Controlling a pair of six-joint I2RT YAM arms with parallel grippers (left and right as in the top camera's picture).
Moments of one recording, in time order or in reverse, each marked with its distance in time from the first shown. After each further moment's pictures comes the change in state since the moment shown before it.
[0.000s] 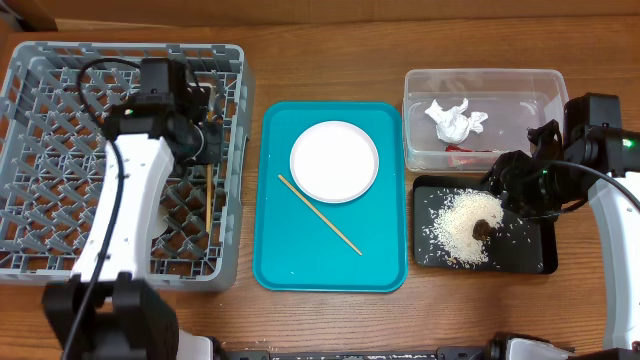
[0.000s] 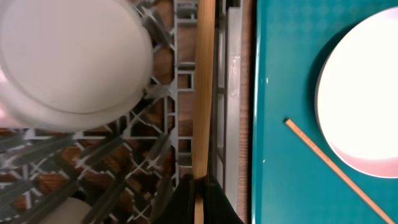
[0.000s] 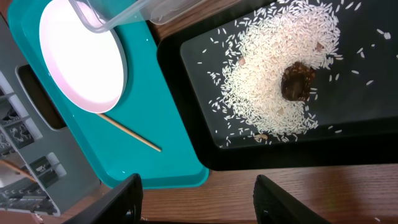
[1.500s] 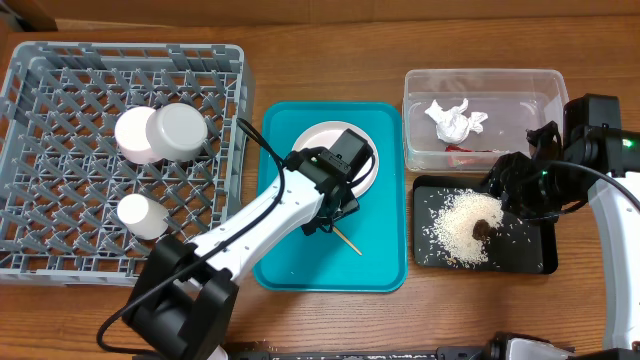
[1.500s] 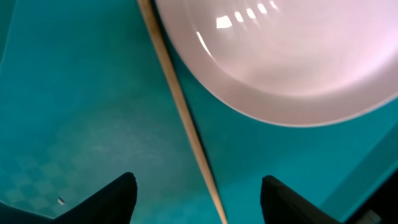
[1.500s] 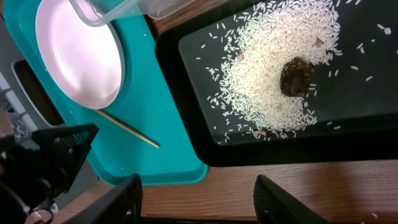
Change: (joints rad) left arm -0.687 0.116 -0.155 0.071 -0.111 -1.194; right arm 0.000 0.000 0.000 -0.015 0.000 -0.011
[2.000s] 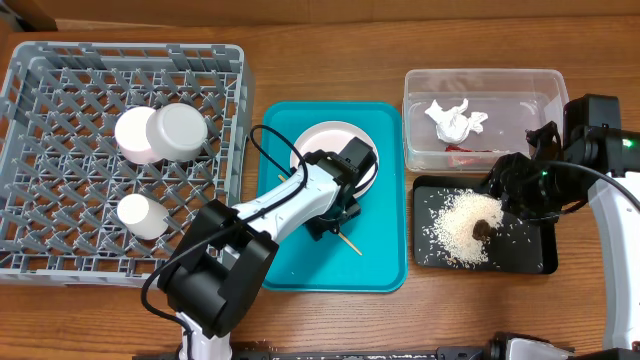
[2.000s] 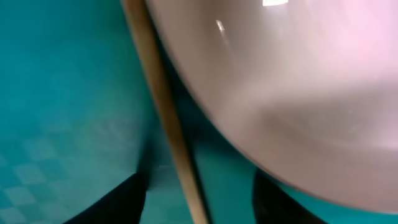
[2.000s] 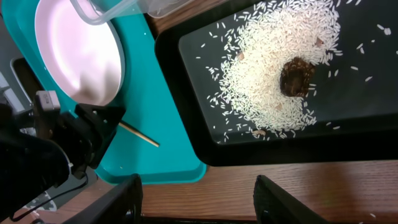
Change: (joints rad) left arm 0.001 0.185 0.002 0.069 0.036 -0.087; right arm 0.000 0.000 0.000 -0.003 0.000 -0.008
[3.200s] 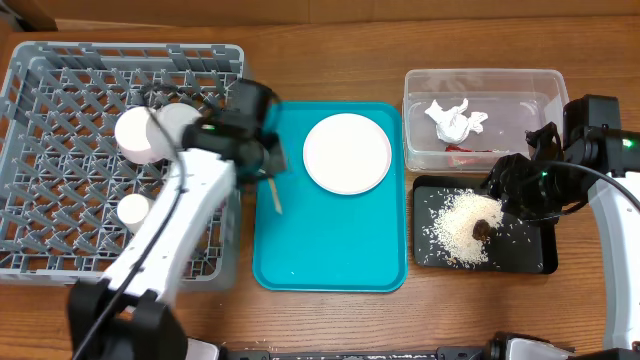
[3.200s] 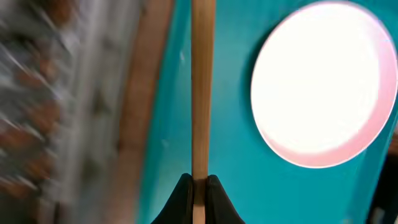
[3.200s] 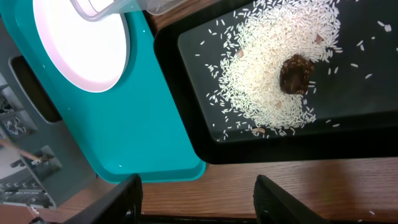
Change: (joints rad) left arm 0.418 -0.365 0.077 -0.098 0.032 0.814; right arm 0.000 0.000 0.000 -0.007 0.000 -0.003
